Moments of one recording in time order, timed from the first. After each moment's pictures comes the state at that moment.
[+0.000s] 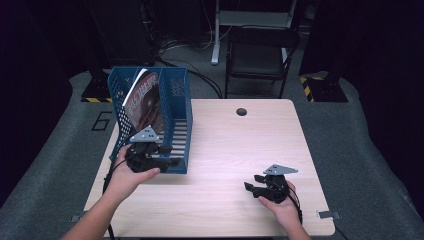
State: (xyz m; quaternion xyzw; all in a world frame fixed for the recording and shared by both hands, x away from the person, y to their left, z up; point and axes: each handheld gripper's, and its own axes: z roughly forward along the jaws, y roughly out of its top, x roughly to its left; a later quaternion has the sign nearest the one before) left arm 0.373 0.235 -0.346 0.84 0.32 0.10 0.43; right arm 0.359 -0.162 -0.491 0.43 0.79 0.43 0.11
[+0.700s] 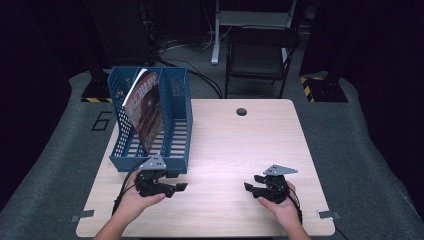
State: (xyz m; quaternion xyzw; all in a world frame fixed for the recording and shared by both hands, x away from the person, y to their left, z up) left arm 0.350 0.227 -0.427 0.84 0.30 0.04 0.44; right arm 0.358 -0.162 -0.491 0.43 0.79 0.43 0.11
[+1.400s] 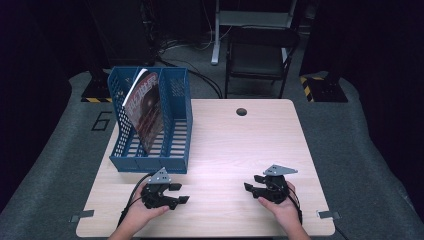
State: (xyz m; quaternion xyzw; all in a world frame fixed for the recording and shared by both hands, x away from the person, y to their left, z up) left arm 0.343 0.225 -0.488 0.86 0.30 0.04 0.42; right arm 0.358 -0.161 -0.490 0.43 0.79 0.43 0.11
